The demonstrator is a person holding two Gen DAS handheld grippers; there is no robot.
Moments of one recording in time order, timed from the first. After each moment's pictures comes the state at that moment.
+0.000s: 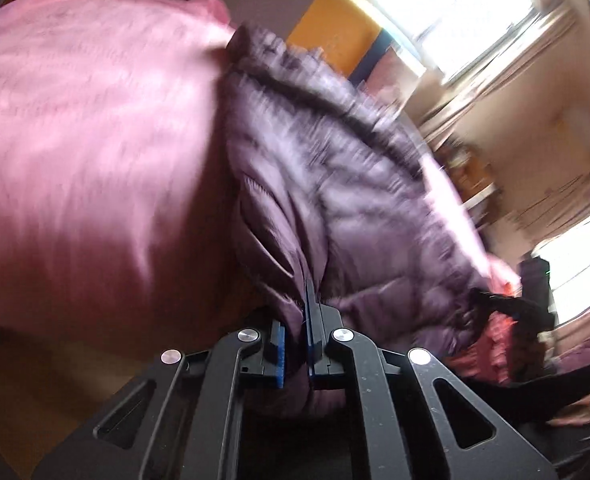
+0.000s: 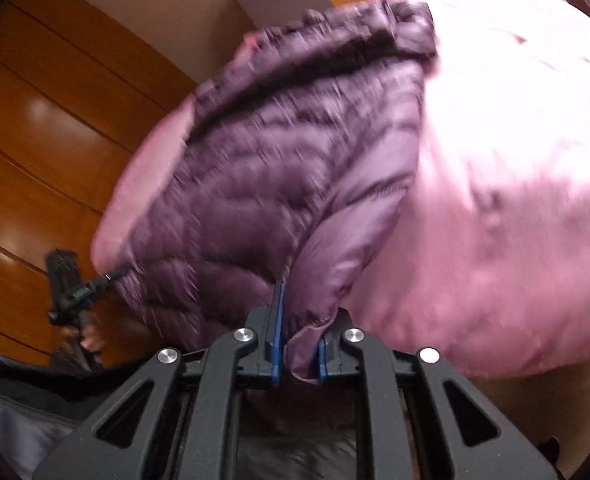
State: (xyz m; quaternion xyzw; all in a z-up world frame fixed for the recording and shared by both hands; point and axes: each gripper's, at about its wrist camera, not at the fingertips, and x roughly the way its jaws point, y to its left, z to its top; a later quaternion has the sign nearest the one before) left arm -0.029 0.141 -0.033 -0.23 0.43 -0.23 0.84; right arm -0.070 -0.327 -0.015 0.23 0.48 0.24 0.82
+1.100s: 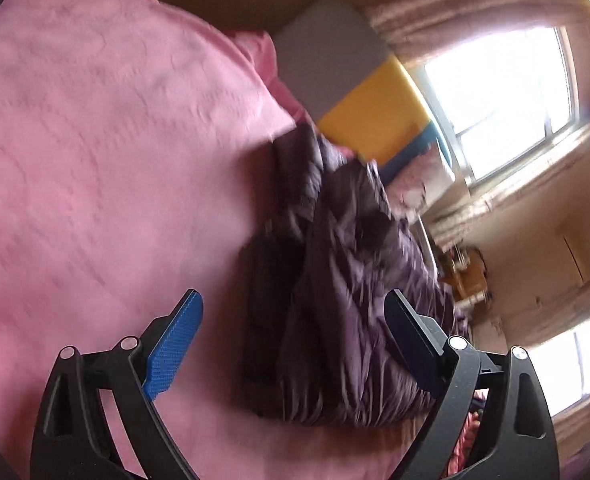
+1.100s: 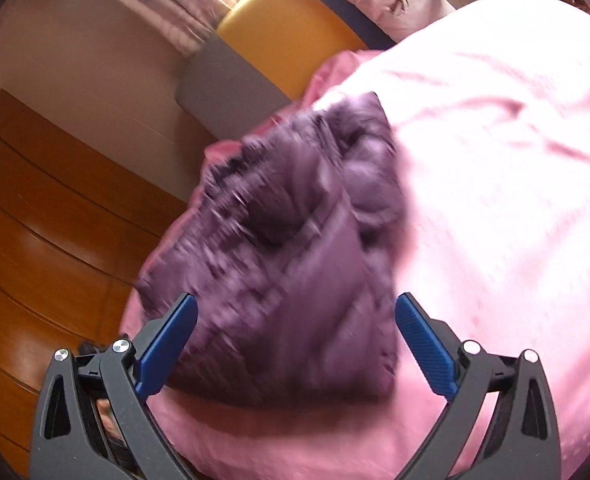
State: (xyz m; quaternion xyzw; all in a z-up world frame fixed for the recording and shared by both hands) left arm 0.148 0.176 -0.053 -0.35 0.39 -0.17 0.83; right arm 0.078 -0.394 -0.022 0.34 0.40 0.14 0.84
